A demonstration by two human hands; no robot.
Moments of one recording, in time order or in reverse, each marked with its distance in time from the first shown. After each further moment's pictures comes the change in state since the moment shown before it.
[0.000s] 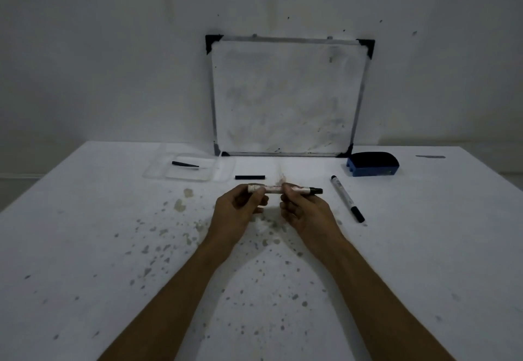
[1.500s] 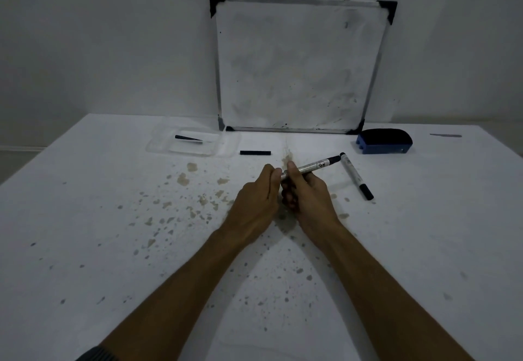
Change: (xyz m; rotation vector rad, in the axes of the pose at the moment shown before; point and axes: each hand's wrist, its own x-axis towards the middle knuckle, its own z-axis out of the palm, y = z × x) left_hand -0.017 -0.006 0.023 0.623 -0.157 0.209; right_hand -0.004 0.021 0.011 -0.281 0.048 -0.122
